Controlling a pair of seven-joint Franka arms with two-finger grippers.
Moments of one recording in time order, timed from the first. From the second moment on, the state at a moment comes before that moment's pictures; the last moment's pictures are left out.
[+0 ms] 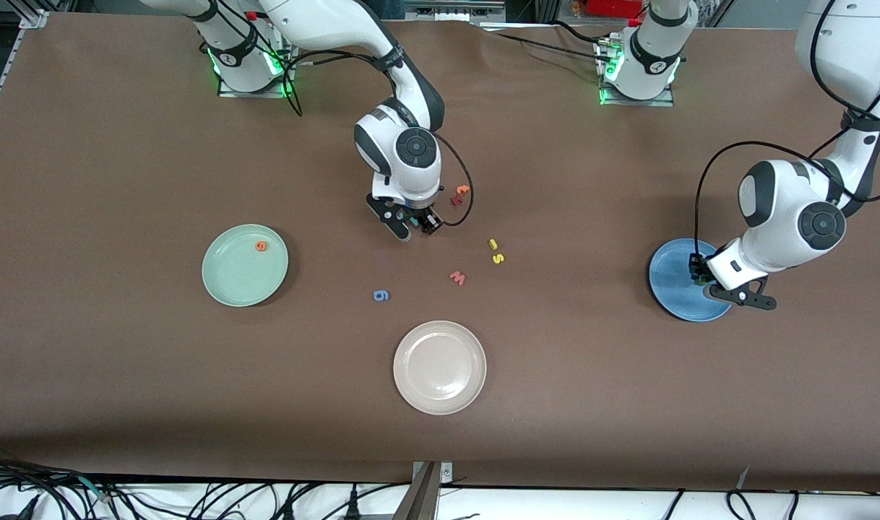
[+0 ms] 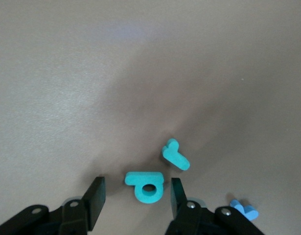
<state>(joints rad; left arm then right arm) 0.24 0.45 -0.13 -2.05 0.15 2.44 0.24 0.92 0.67 -0.11 -1.77 0.08 2.36 1.62</state>
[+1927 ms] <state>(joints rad) -0.17 0.41 -0.27 -2.03 -0.11 2.36 -0.73 0.93 0.67 -0.11 -1.77 0.08 2.36 1.65</state>
